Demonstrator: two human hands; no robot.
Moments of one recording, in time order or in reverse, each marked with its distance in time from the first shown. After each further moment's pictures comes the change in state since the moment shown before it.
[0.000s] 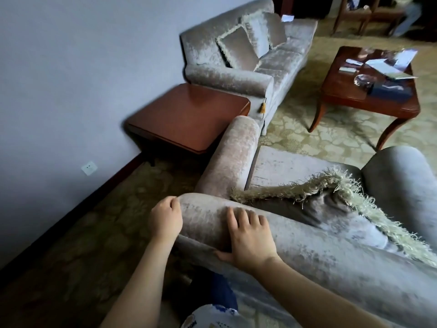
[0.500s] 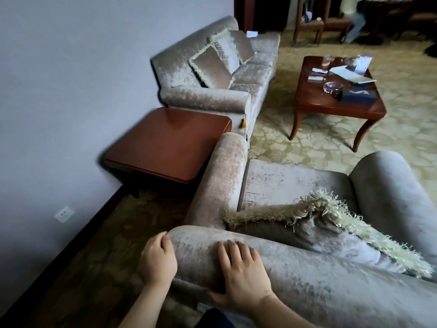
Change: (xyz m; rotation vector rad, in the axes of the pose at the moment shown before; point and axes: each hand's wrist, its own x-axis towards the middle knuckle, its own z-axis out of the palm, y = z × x) left_hand 0.079 -0.008 0.009 0.052 0.034 0.104; right_hand 0.069 -0.025 0.005 0.075 0.057 0.055
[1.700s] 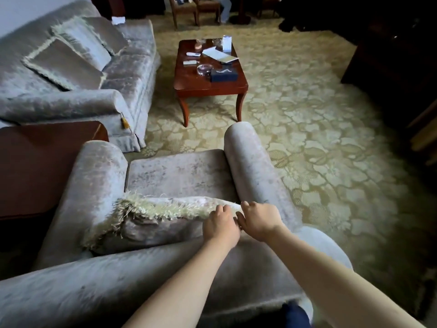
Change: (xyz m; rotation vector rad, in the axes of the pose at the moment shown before) left_hand -0.296 0.341 0.260 0.419 -0.664 0.820; right_hand -0.195 0.395 -0.014 -0.004 -0.005 0.564
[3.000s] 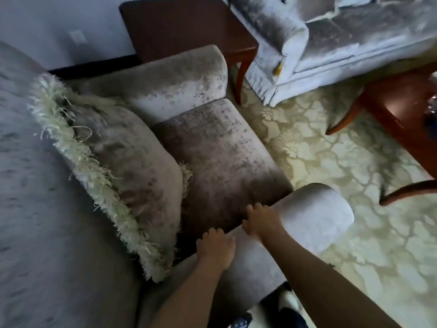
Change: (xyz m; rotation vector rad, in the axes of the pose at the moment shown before) left_hand 0.318 0.115 0.165 -0.387 -0.223 -1.178; right_hand 0.399 0.162 0.104 -0.360 -0.457 -1.016
